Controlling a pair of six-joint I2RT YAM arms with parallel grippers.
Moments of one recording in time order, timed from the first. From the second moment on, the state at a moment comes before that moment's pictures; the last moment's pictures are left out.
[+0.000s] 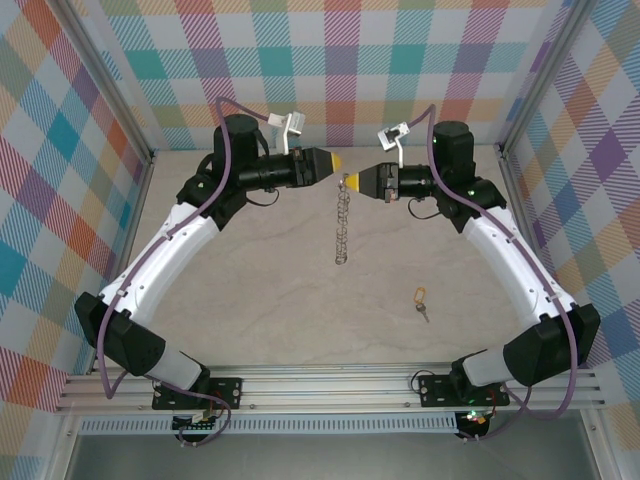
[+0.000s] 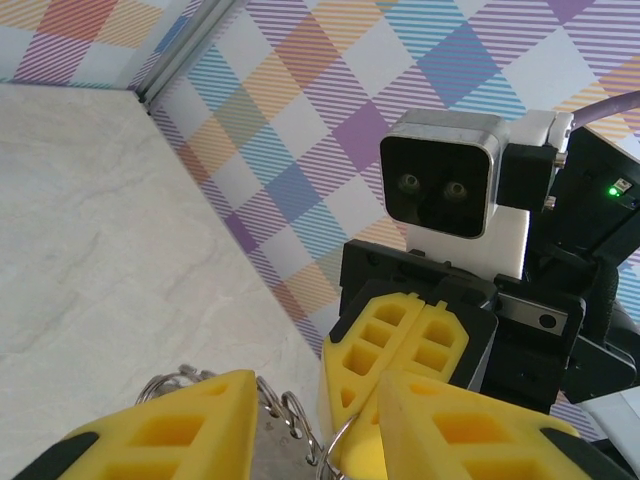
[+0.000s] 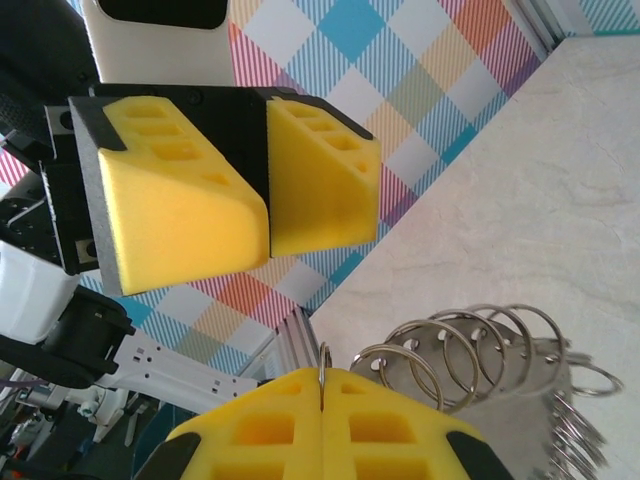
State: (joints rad) left arm -0.52 1.50 1.62 -0.34 0.67 -0.68; right arm 0.35 1.40 1.44 -0.36 -1.04 0.49
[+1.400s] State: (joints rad) left arm -0.52 1.48 1.54 -0.10 0.79 -0.82; right arm 0.34 1.40 1.39 -0.02 -1.04 0.78
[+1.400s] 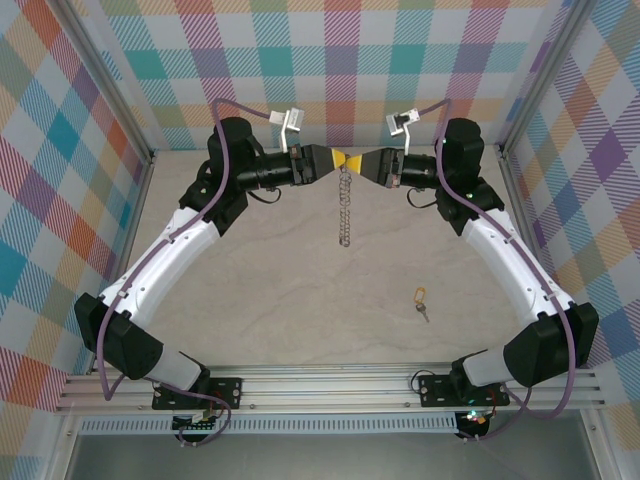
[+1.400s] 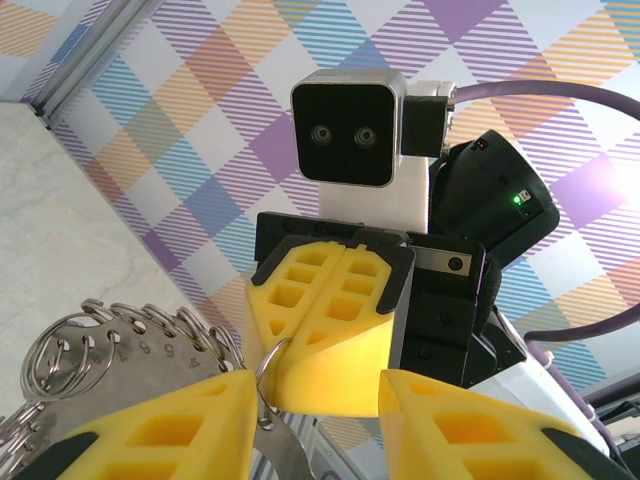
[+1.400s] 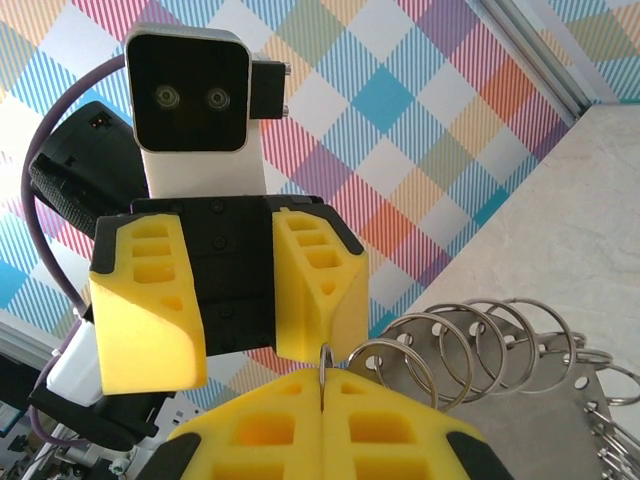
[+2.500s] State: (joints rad) left arm -0.53 1.57 1.58 -0.03 0.80 -0.87; right arm 0.32 1.41 1.38 0.05 -1.03 0.83
